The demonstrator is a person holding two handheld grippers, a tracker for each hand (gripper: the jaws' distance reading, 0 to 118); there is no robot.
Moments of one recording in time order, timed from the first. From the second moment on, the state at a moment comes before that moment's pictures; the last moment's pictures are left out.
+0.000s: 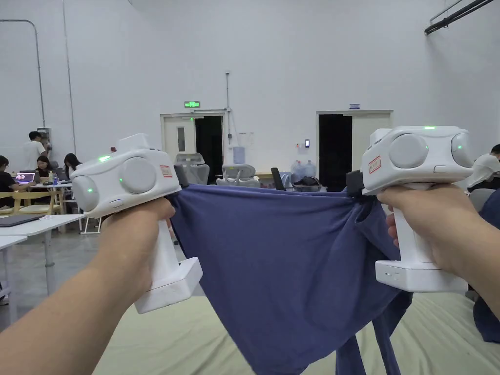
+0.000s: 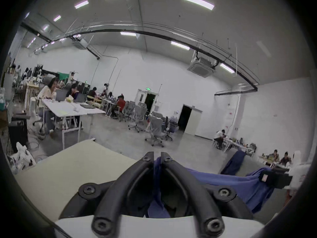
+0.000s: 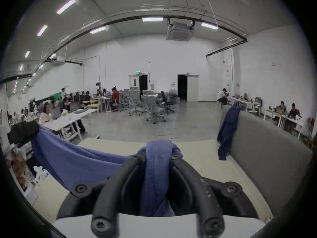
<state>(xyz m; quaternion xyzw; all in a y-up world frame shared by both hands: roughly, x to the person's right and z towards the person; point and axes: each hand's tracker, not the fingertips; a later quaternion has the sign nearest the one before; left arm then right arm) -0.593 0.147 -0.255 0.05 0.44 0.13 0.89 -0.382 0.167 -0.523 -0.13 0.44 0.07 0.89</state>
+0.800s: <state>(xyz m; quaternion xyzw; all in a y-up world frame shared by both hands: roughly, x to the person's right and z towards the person) -0.557 -0.244 -0.221 -0.28 0.40 0.19 0.85 -0.323 -0.266 -0.493 -0.36 0.43 0.20 0.81</state>
